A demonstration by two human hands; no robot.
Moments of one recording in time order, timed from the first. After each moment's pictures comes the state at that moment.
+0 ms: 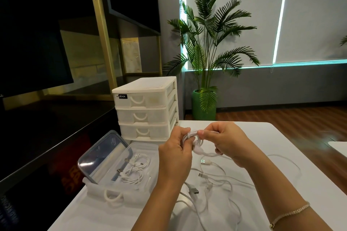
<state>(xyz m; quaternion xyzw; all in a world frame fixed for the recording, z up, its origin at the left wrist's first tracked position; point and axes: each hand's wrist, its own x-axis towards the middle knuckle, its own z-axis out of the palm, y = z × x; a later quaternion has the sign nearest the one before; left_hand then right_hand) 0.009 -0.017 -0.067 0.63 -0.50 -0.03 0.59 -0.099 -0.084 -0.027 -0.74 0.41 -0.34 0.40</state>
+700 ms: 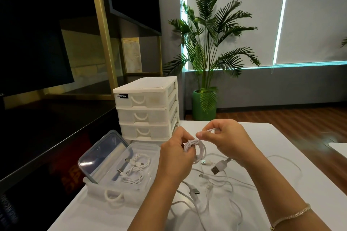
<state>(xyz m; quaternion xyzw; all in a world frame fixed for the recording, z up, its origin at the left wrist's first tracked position) 0.015 -0.016 -0.062 0.68 -0.52 -0.08 0.52 -0.096 -0.085 -0.025 -0.78 0.43 -0.34 0.28</state>
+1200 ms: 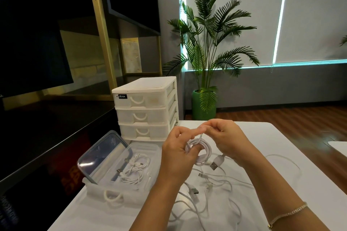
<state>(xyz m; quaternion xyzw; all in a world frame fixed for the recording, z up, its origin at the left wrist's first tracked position) 0.008 -0.012 -0.061 0.58 -0.58 -0.04 0.57 -0.097 -0.089 -0.029 -0.77 0.39 -0.37 0.35</state>
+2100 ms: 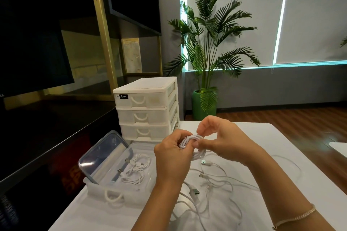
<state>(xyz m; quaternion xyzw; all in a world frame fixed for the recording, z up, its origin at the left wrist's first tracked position) 0.012 -0.015 -0.066 0.62 -0.47 -0.01 0.62 -0.102 -0.073 -0.015 -0.85 0.34 -0.29 0.28</state>
